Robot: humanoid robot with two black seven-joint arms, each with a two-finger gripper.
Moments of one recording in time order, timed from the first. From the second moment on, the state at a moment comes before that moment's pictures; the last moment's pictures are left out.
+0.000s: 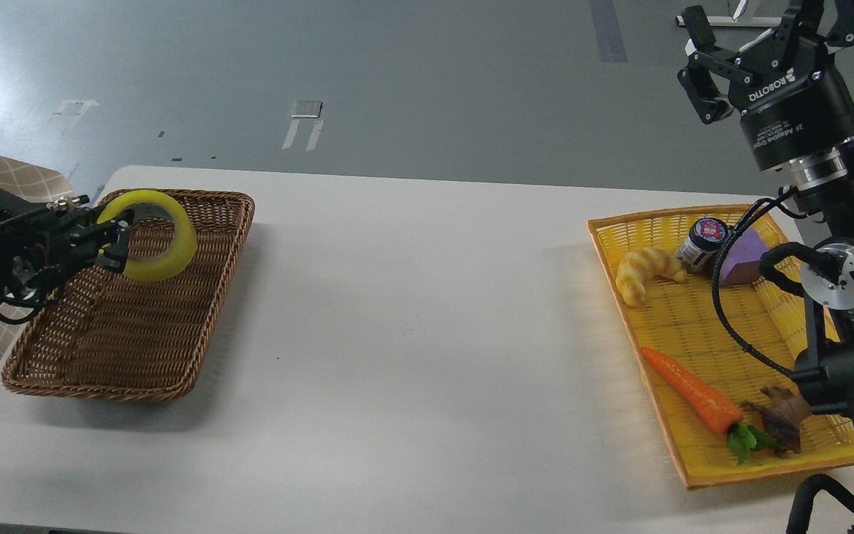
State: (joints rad) left arm -0.45 0.92 -0.68 -1.05 2.12 0.08 -0.17; right arm 0.52 -0.10 1.58 1.26 -0.94 0.49 0.19
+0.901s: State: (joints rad) left arm -0.41 0.88 -0.68 -0.94 2.07 0.11 -0.28; right arm 0.49 -0.10 1.58 1.28 -0.94 0.49 0.19
